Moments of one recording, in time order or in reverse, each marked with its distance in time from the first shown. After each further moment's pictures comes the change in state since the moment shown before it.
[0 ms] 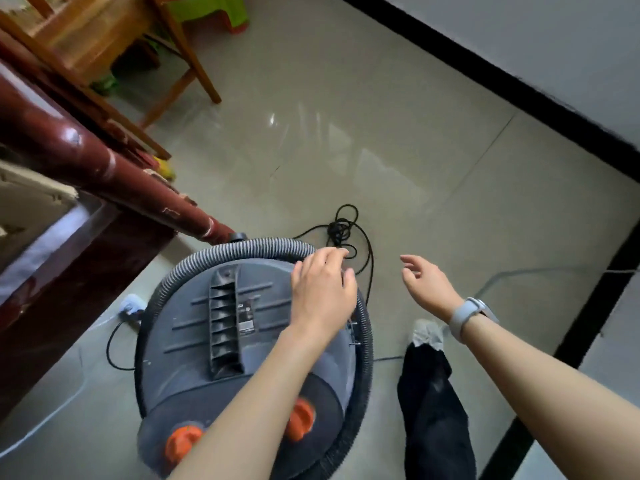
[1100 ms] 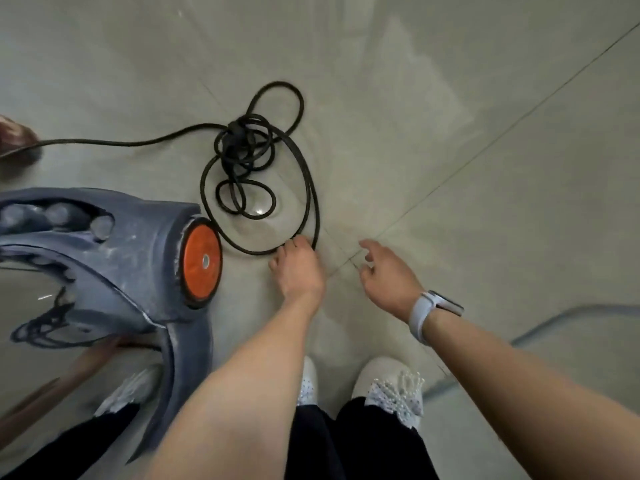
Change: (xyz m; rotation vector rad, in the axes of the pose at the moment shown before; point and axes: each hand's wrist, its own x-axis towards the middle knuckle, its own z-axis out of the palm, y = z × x) left_hand 0.260 -0.129 0.539 0.193 -0.162 -0.626; right_hand 0.384 0.306 0.131 -0.292 -0.361 -0.064
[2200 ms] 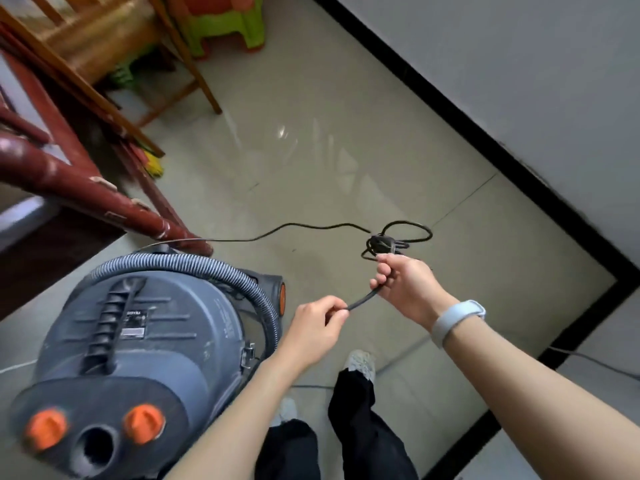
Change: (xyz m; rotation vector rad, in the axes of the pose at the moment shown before) left_hand -0.404 -0.022 -0.440 -0.564 0.024 0.572; right_hand -0.453 -0.263 -0.250 1.442 0.121 0.099
